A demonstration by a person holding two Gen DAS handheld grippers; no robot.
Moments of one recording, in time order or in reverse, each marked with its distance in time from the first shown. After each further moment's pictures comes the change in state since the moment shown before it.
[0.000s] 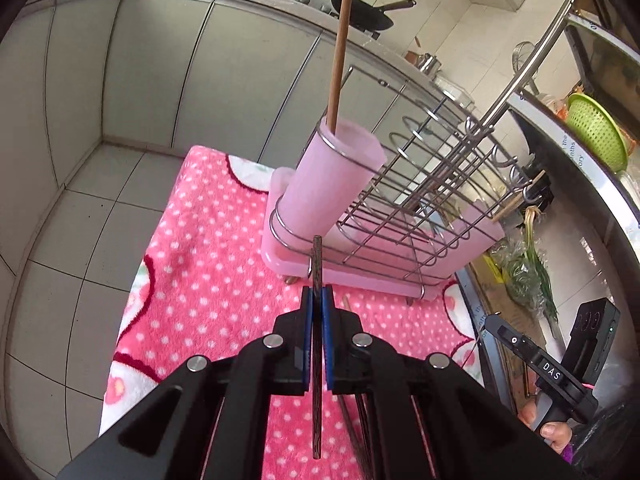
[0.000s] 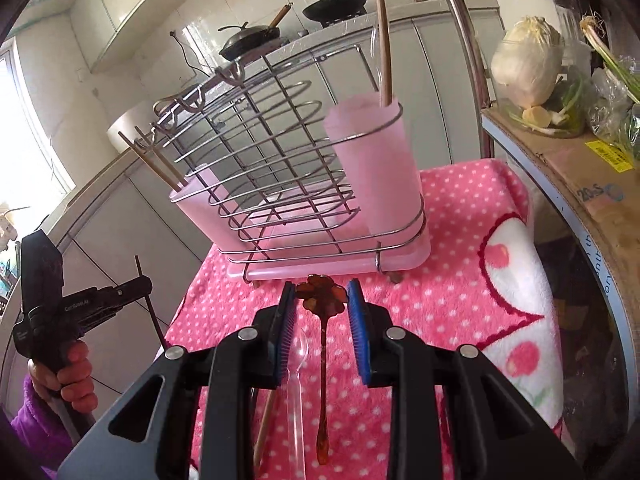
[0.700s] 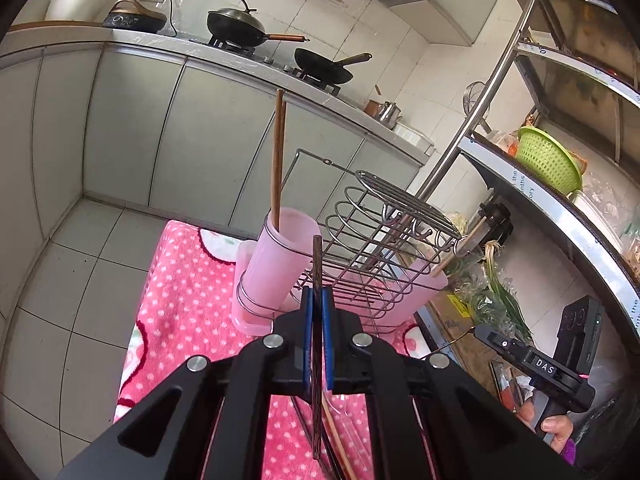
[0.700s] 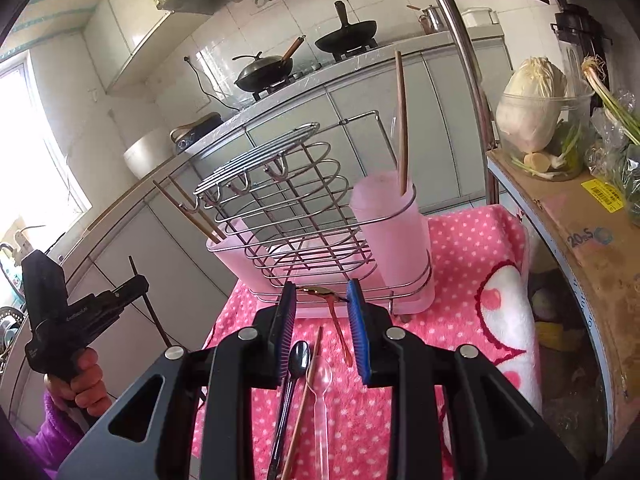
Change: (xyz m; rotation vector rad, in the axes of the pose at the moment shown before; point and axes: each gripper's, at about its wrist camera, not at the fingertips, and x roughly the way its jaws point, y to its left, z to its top) left arm -0.054 -0.026 0.026 0.064 -0.177 -0.090; right arm -0.043 0.014 0.034 -0.002 -0.083 0.039
